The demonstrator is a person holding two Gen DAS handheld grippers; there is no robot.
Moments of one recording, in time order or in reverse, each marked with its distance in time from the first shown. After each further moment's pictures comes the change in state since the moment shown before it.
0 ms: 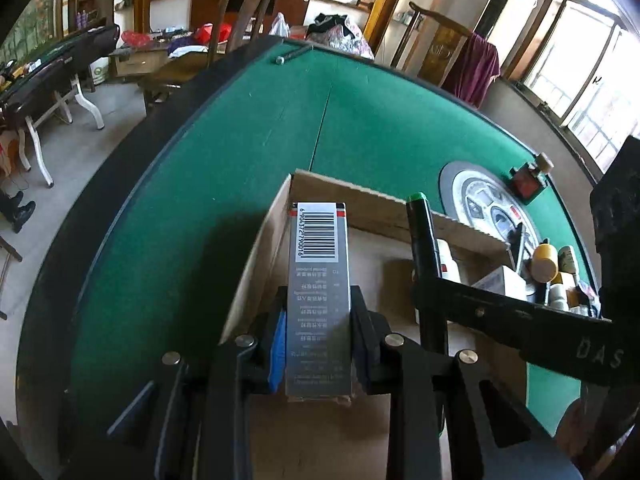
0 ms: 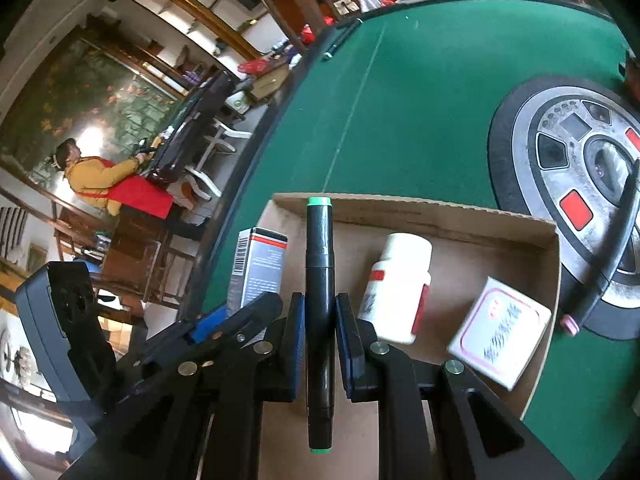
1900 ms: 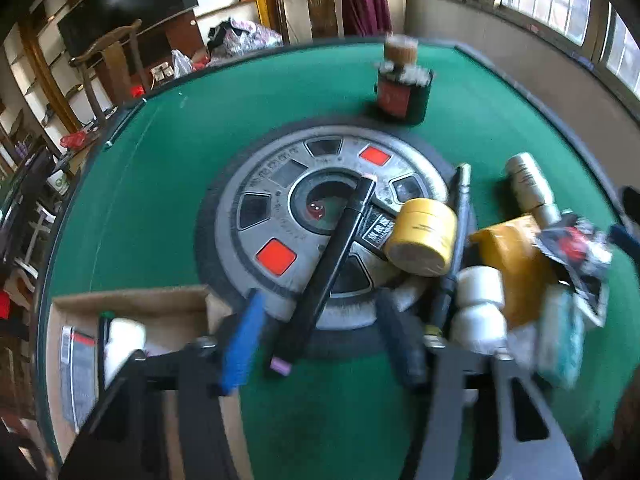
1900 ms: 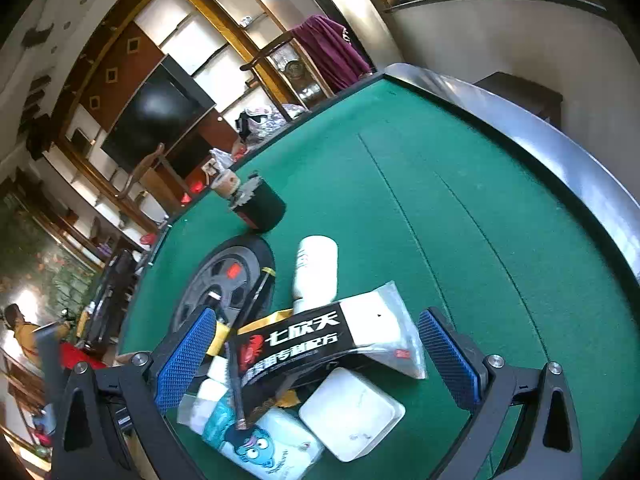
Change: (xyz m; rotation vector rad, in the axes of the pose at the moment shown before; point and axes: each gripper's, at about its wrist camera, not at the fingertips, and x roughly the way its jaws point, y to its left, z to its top) left arm 0.070 -0.251 -0.004 0.444 0.071 0.131; right arm -0.249 -0.273 -0.073 0.331 -0.556 -0.258
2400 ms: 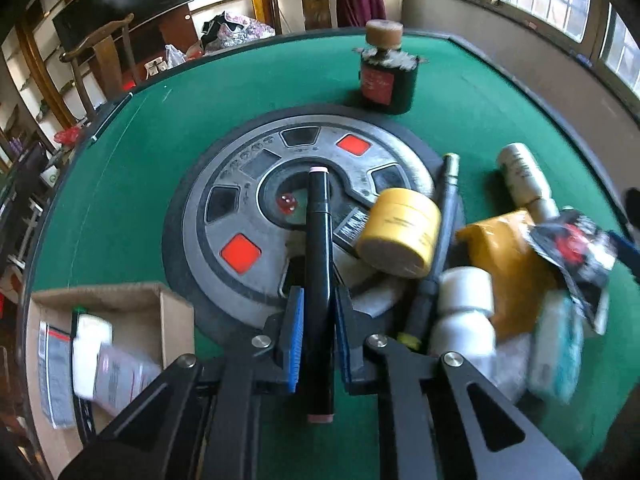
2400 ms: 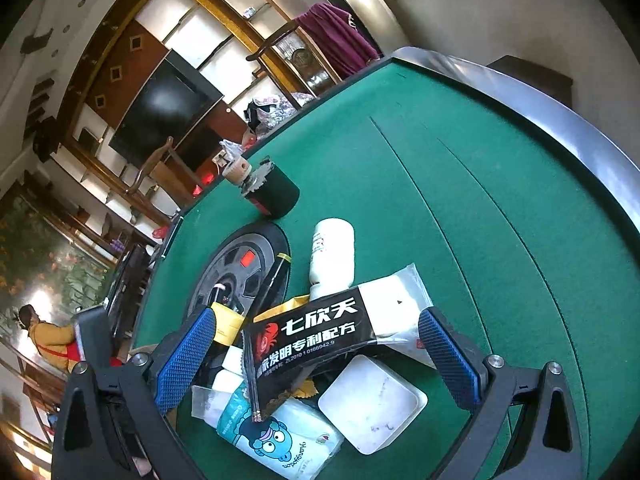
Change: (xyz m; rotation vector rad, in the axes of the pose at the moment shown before) left arm -0.001 -0.012 -0.011 -0.023 -0.012 -0.055; right arm 0.005 0.003 -0.005 0.014 0.043 0.034
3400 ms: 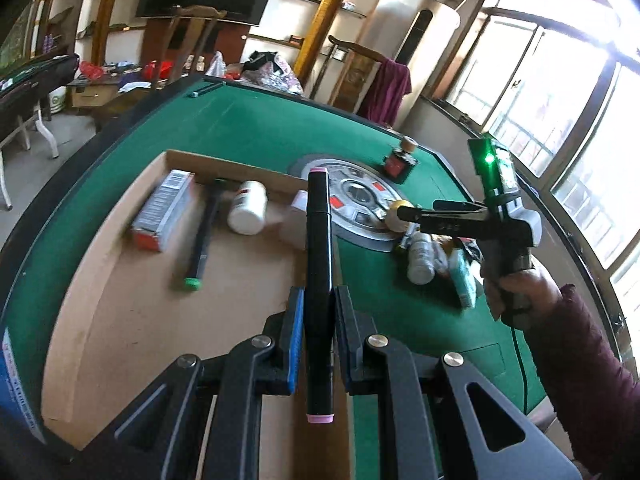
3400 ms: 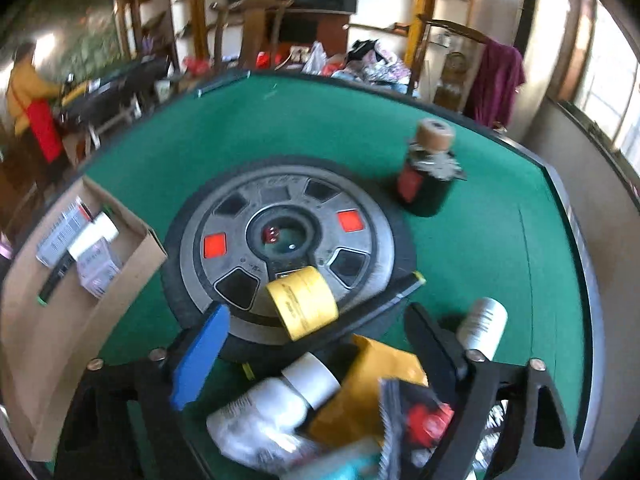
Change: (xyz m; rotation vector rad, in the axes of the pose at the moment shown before) left arm -0.149 0.131 -0.157 -0.349 -0.276 -0.245; right arm 0.105 0.160 -0.037 -0.833 0.223 -0.211
